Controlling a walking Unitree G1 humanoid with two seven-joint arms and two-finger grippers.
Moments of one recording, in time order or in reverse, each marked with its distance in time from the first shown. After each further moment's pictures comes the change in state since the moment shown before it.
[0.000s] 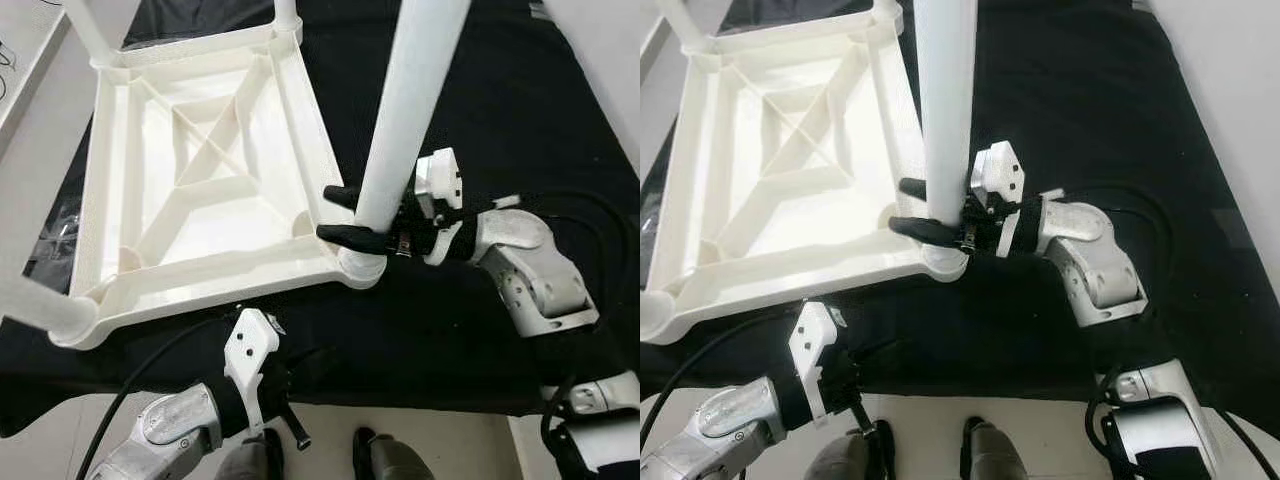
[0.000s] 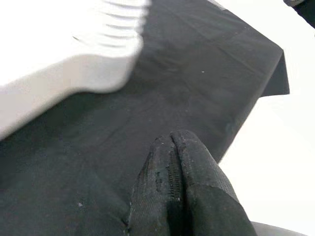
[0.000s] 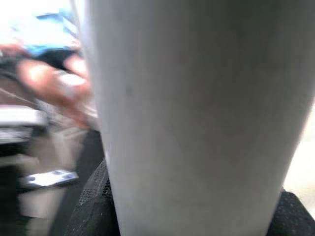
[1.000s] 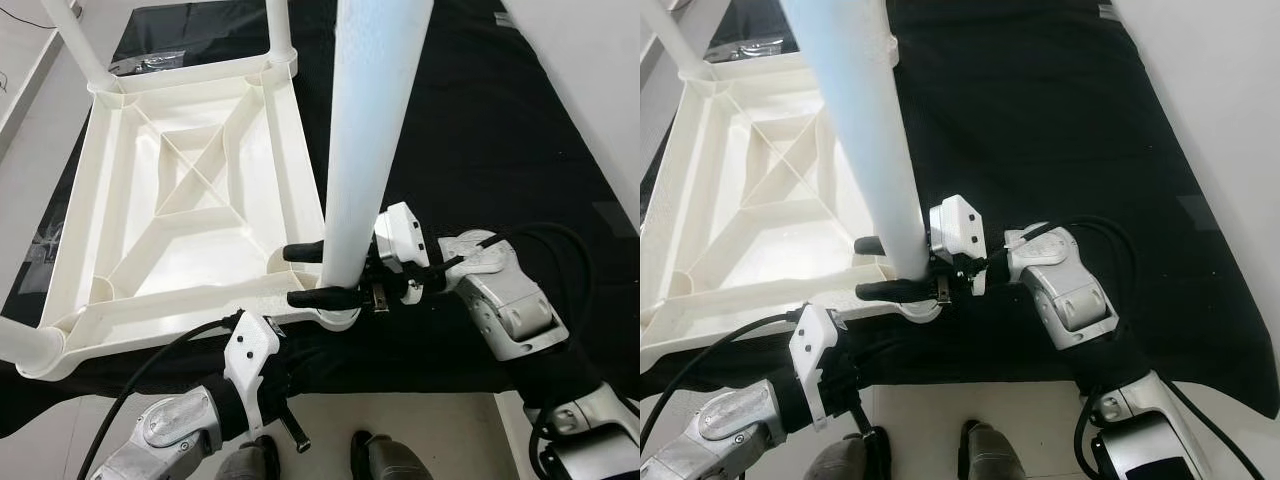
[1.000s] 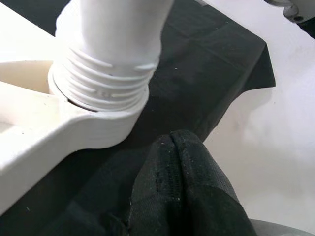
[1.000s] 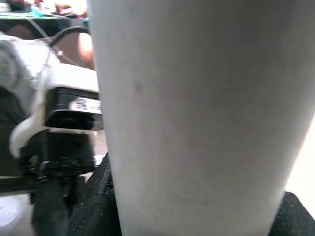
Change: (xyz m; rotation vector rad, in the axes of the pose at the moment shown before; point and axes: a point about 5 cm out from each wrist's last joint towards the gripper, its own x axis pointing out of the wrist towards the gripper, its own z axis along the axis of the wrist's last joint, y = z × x) left arm -0.001 -0.001 -0.002 0.002 0.012 0.002; right arm 0.029 0.022 -0.013 -0.197 0.101 0.193
